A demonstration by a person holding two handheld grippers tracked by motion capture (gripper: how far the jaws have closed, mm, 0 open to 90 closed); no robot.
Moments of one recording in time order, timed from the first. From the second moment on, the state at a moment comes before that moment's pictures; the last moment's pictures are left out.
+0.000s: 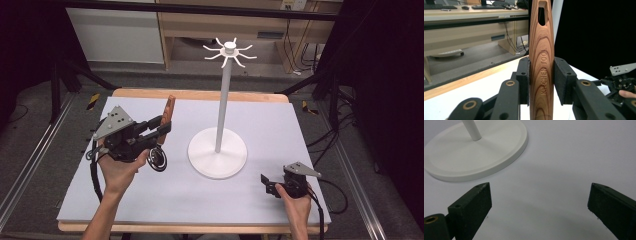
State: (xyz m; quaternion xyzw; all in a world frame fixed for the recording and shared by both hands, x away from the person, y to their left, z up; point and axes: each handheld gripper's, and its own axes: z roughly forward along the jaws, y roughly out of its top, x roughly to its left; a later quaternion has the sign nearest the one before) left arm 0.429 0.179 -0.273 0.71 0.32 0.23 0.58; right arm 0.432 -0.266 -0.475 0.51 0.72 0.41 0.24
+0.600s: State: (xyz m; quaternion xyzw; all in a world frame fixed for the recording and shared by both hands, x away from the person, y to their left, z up) left arm 0.434 0.168 -0.249 0.70 0.30 0.23 0.61; right arm 0.432 -0.266 -0.474 0.51 0.72 0.42 0.24
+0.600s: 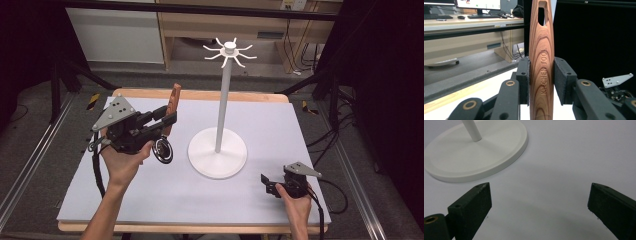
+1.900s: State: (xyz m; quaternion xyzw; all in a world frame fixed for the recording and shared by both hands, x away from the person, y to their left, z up) left arm 0.463 0.146 -0.213 0.68 0.29 0.23 0.63; right arm 0.434 -0.266 -0.475 0.51 0.72 0.42 0.23
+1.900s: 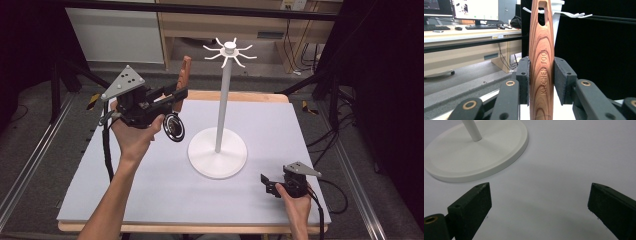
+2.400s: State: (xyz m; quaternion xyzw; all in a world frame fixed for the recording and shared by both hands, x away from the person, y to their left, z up) left arm 0.470 0.134 -0.204 0.69 0.28 0.23 0.63; right arm 0.434 -0.267 -0.475 0.51 0.72 0.42 0.23
